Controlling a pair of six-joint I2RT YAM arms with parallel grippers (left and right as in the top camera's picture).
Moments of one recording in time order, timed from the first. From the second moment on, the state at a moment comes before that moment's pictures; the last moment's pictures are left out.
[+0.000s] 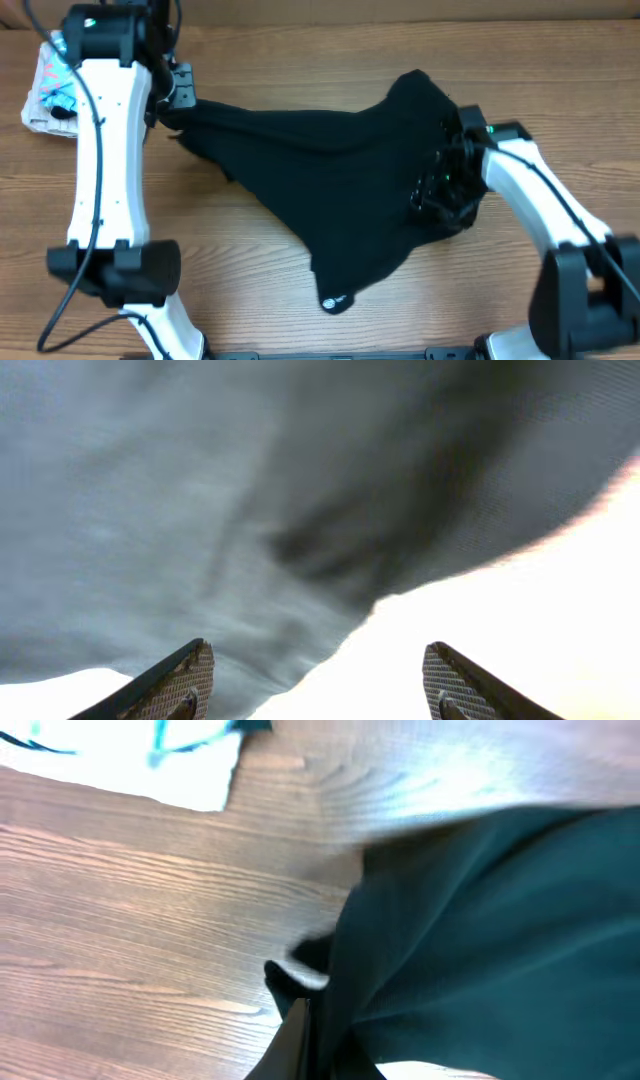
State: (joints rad) left arm -0.02 1.96 2.31 -1.66 -0.14 -0.18; right arm 0.15 1.67 1.16 -1.12 -0.27 0.49
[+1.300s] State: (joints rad) left arm -0.02 1.93 2.31 -1.59 -0.05 -0.19; right arm -0.01 1.58 1.14 -0.80 -0.20 0.44
